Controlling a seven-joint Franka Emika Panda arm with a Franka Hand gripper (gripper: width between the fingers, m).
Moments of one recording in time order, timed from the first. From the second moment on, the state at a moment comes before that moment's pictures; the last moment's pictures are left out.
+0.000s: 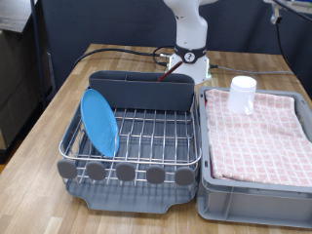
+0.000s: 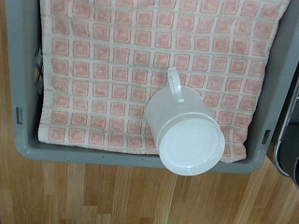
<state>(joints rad) 0.69 -0.06 -0.24 -1.98 -0.06 1.68 1.10</state>
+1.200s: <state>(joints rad) 0.68 0.01 -0.29 -2.23 -0.04 1.99 0.90</state>
